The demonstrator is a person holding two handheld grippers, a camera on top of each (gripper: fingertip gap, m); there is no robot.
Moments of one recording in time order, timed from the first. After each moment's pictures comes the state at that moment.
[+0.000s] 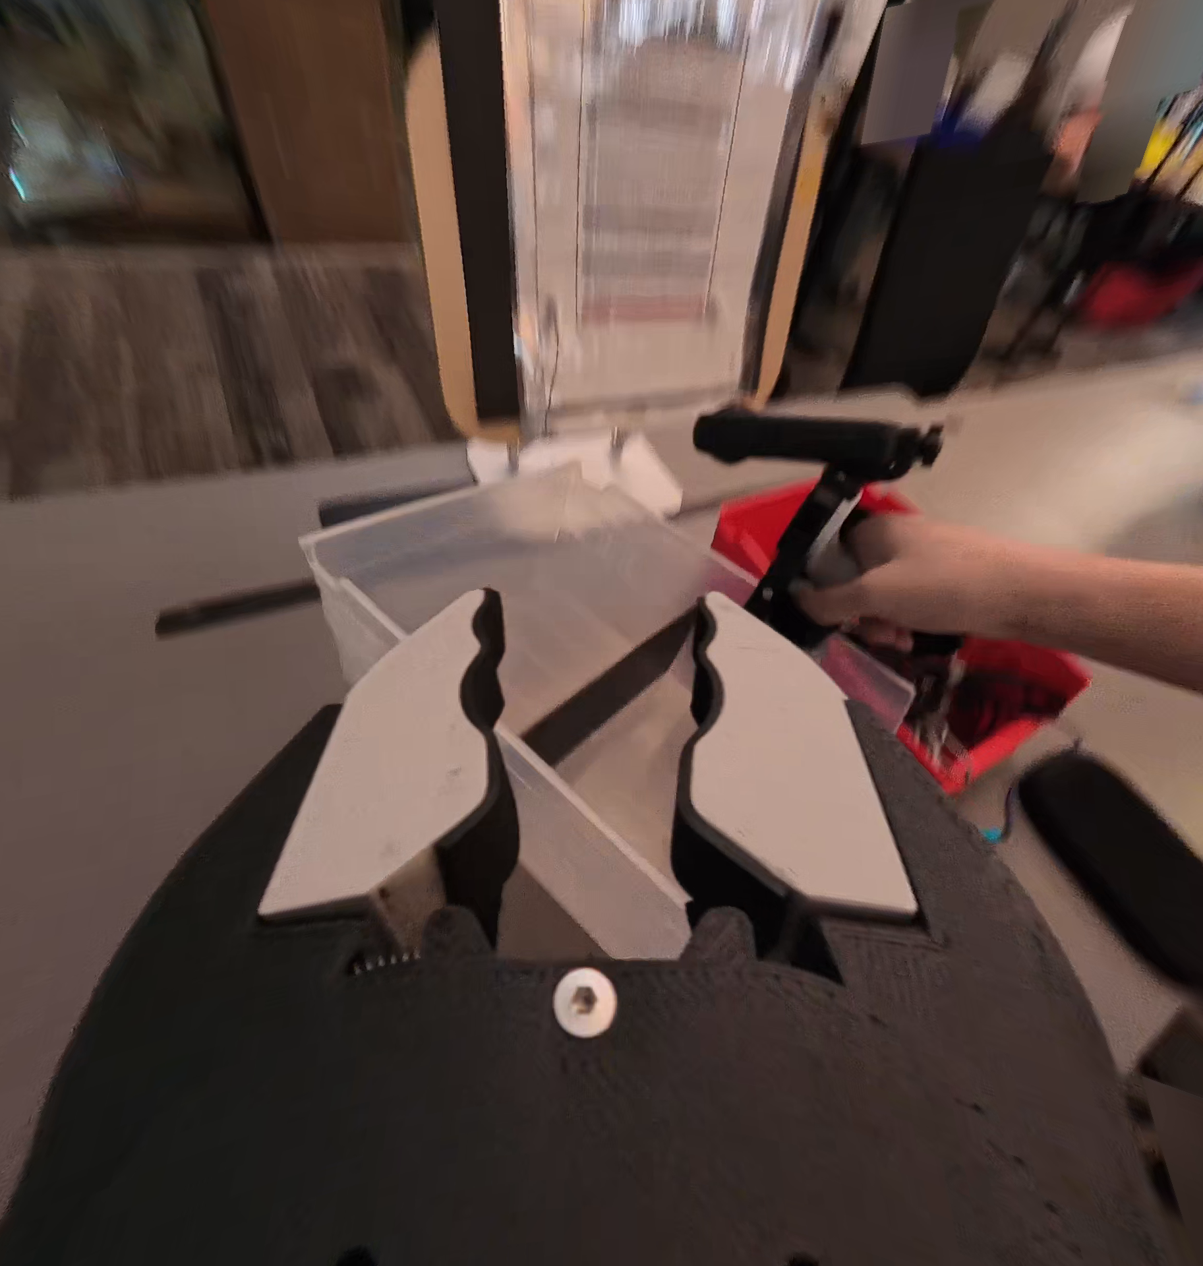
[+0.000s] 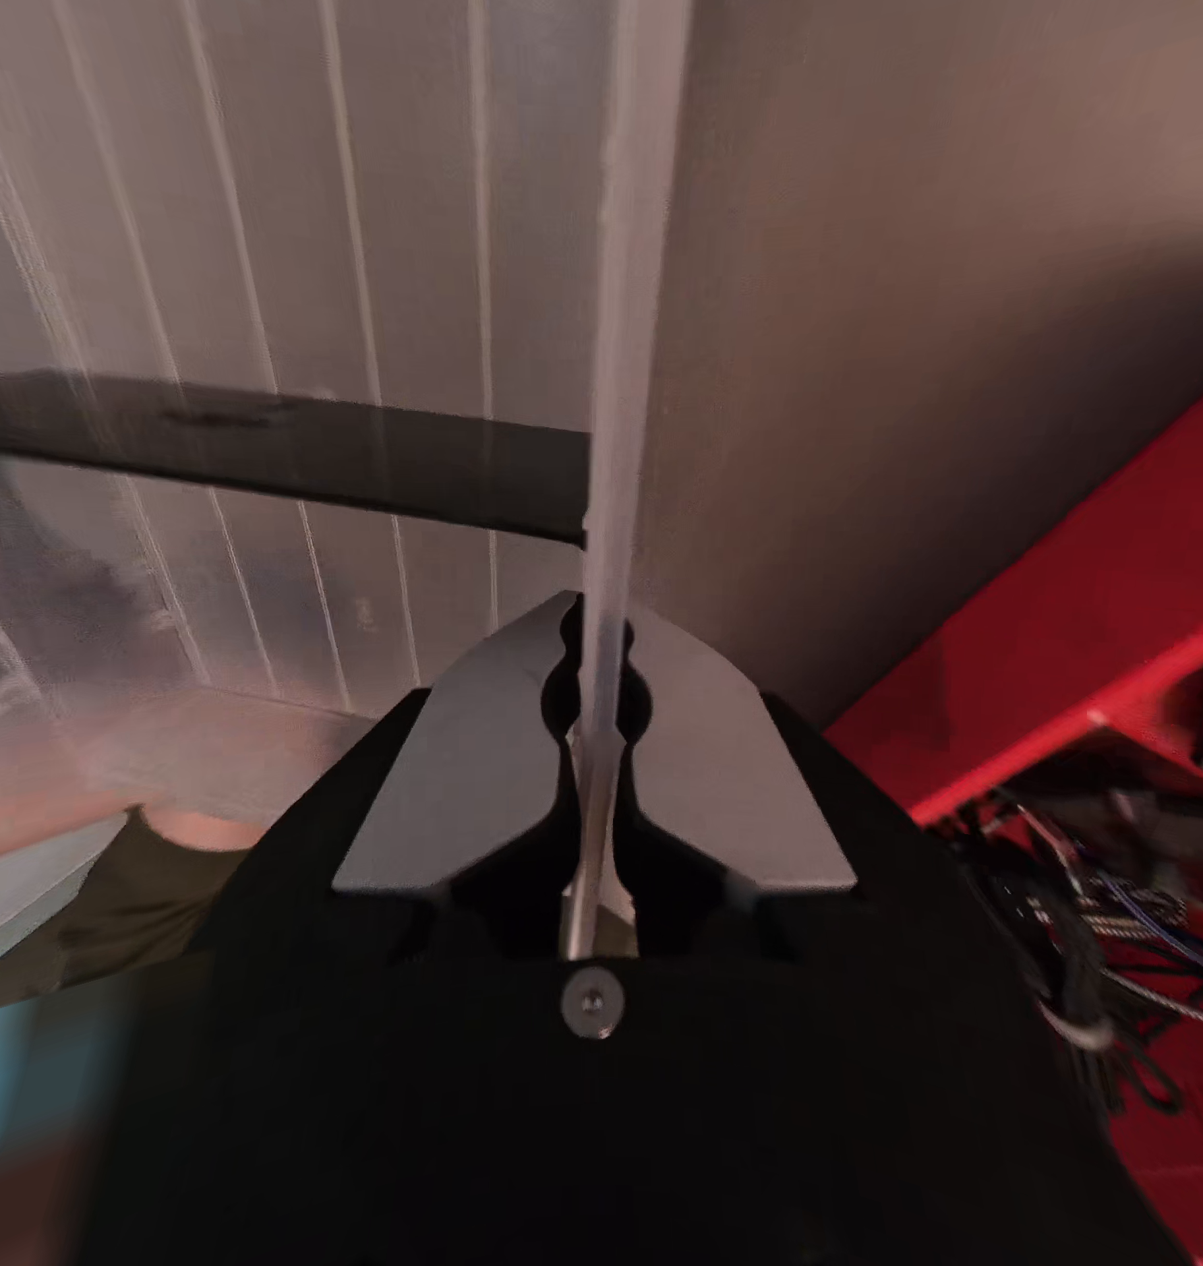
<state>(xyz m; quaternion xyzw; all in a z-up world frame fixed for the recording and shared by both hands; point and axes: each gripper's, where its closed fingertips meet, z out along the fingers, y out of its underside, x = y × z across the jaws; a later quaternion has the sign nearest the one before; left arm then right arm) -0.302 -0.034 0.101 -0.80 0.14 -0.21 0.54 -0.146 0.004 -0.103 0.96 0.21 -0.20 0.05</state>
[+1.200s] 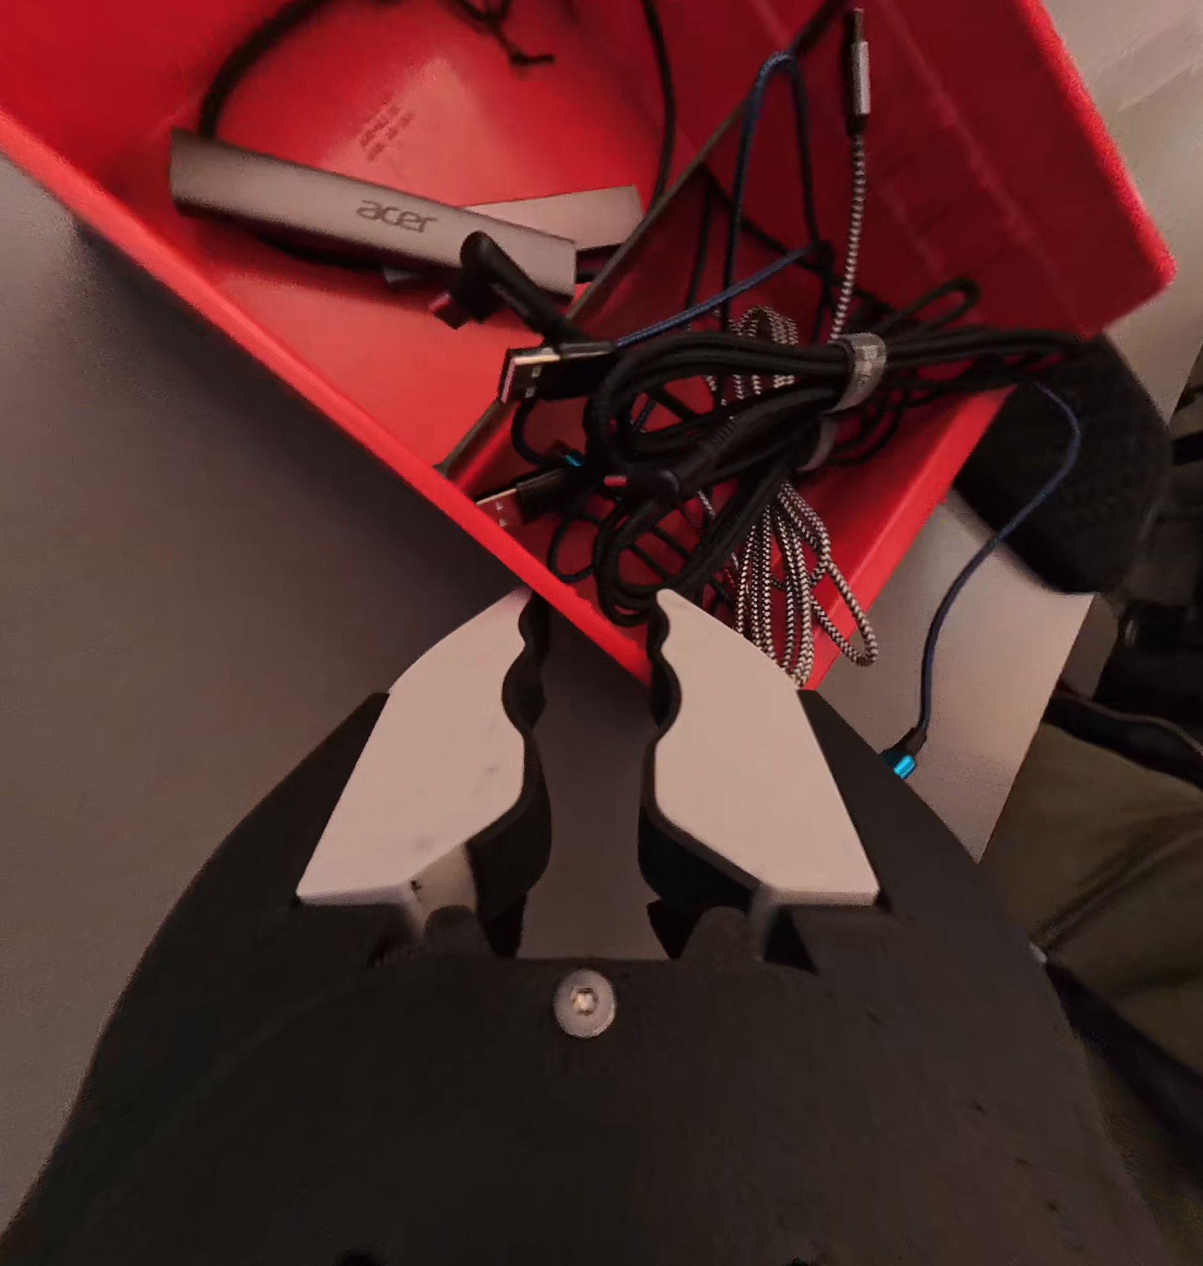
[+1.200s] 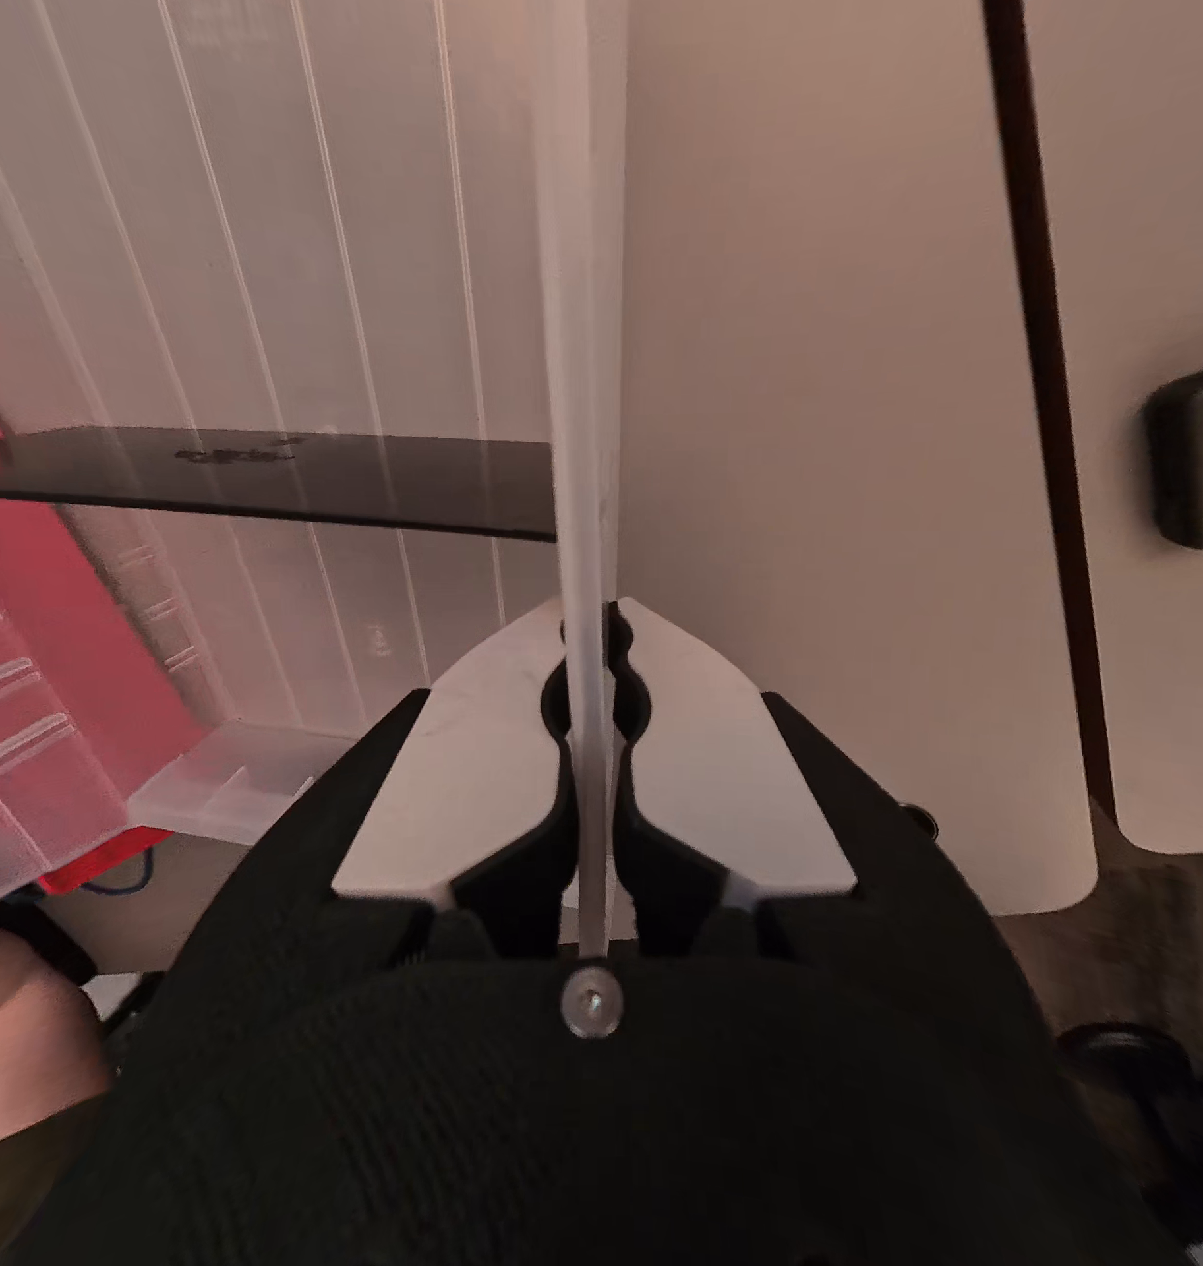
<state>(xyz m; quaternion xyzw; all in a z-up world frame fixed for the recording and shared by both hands) -0.054 -0.035 -0.131 -0.85 0.44 -0.27 0.13 0.433 -0.104 -0.129 0.97 -0.22 -0.10 -0.08</state>
